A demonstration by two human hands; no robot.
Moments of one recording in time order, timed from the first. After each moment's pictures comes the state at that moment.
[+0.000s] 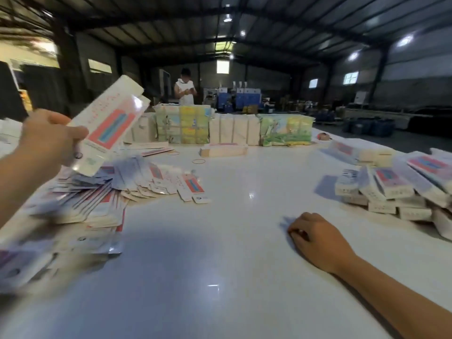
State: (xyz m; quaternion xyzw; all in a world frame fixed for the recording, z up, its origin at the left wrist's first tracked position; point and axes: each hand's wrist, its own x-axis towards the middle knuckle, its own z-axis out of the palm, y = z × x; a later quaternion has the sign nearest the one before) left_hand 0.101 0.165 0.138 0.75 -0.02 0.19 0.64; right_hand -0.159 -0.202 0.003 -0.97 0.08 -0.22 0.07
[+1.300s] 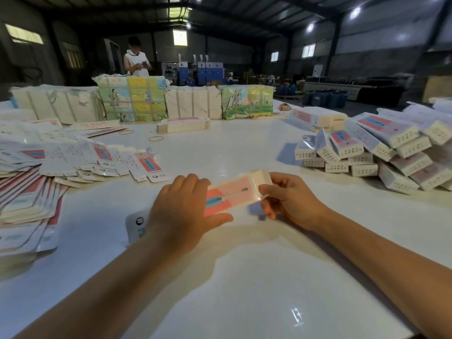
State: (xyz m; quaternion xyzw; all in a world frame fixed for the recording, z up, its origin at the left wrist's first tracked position) left_hand -0.057 -0.014 0.008 0.82 -0.48 0.29 0.14; right_hand -0.155 -0.218 0.002 -0.70 0.07 -0.20 0.69
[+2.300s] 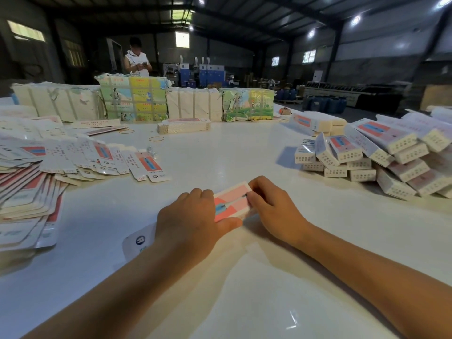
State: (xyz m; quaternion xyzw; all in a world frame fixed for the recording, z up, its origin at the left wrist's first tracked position) left_hand -0.080 -0.021 0.009 0.90 -0.37 0.18 0.12; right_hand -0.157 -0.177 0.002 -0.88 0.11 -0.28 0.38
